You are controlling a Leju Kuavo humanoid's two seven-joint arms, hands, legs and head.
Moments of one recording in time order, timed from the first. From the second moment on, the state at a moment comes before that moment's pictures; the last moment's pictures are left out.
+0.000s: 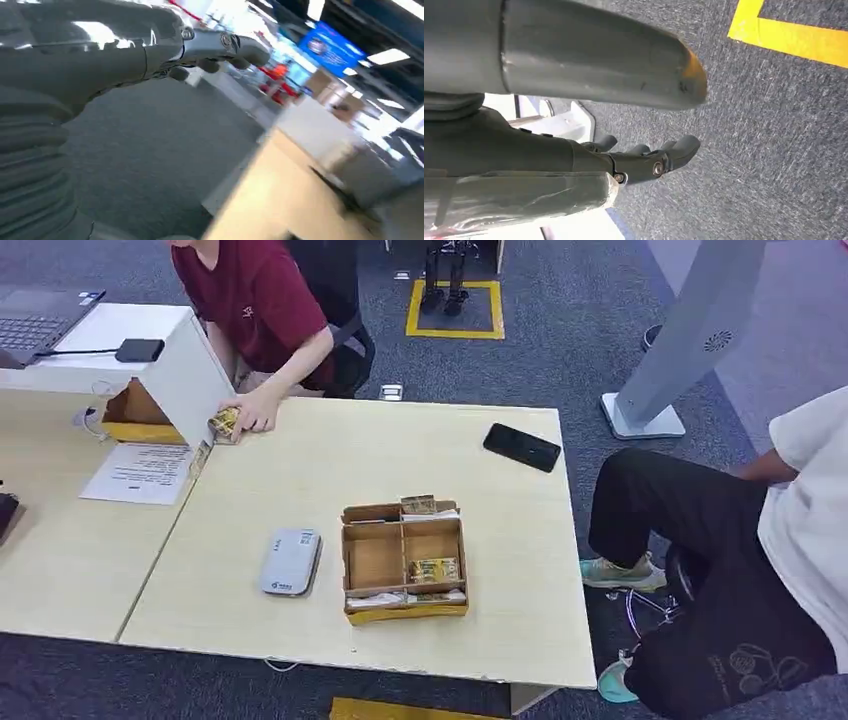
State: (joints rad) left arm -0.36 0.42 1.14 -0.63 -0.80 0.70 -0.65; right arm -0.06 0.11 -0.96 -0.21 1.51 -0.24 0.00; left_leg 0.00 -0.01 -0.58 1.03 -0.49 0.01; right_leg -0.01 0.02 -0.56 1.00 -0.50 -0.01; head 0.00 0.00
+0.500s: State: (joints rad) left arm -0.15 0.33 1.50 -0.52 -0.82 0.70 -0.06; right arm -0.07 0.11 -0.97 -0.21 1.50 -0.26 0.07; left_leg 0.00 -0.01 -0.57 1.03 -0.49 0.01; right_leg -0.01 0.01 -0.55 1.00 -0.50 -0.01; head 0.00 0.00
